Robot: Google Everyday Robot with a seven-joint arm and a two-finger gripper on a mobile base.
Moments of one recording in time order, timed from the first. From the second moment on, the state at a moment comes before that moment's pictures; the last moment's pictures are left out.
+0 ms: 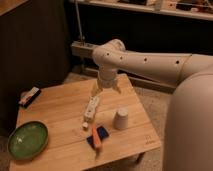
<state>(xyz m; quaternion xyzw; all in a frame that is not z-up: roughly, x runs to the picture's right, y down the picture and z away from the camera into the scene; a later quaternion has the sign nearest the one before) 0.004 0.016 0.735 -0.25 0.18 0.62 0.73</state>
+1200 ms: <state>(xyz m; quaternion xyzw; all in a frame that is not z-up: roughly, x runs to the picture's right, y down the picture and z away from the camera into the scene) -0.030 0.080 0.677 -0.29 0.17 0.64 0.68</state>
